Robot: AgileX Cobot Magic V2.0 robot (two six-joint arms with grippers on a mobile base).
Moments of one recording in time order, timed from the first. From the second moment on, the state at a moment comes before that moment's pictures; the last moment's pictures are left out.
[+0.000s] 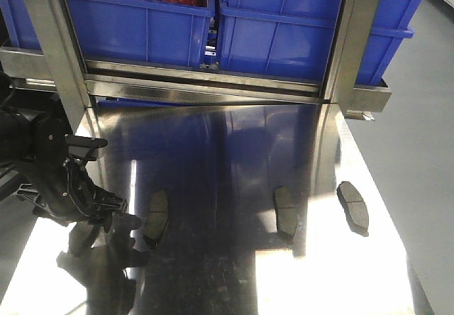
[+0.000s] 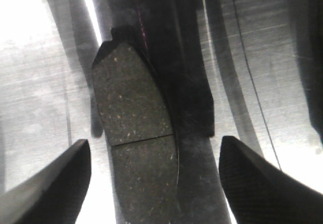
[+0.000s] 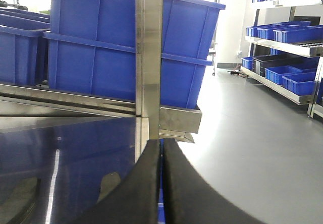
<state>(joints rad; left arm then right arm) -0.22 1.83 -1.14 -0.03 0.86 -0.06 -0.05 -0.01 0.03 -0.04 0.05 0.00</state>
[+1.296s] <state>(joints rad) -0.22 1.87 -1.15 -0.02 0.87 -0.09 -0.05 -0.01 0.03 -0.04 0.05 0.00</state>
